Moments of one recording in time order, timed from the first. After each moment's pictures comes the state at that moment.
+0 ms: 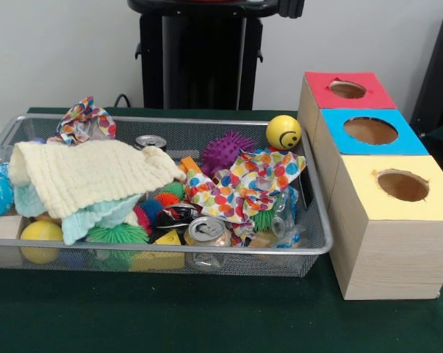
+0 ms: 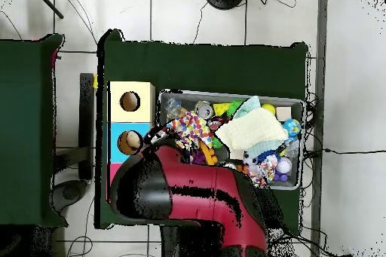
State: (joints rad) arm -0.08 -1.08 -0.08 1.82 -0.09 0.57 2.39
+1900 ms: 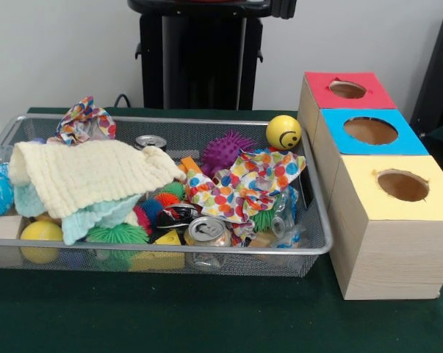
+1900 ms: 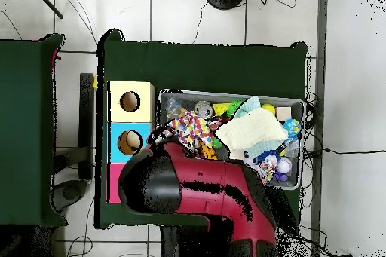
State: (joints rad) arm -0.12 -1.08 -0.04 1.81 -0.09 0.65 2.39
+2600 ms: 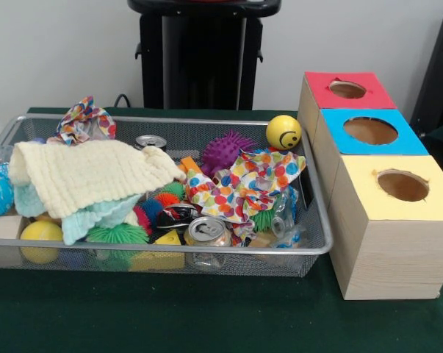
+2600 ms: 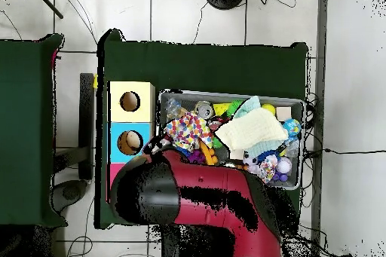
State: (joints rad) arm -0.13 -1.15 -0.02 1.82 -0.09 0.79 2.39
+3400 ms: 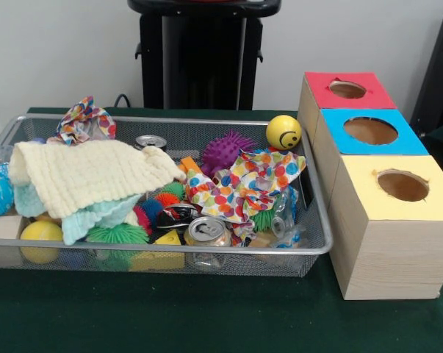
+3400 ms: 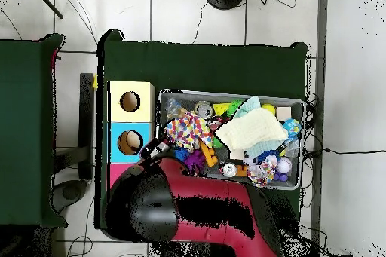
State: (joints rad) arm -0.14 -1.21 -0.02 1.85 -0.09 0.76 2.39
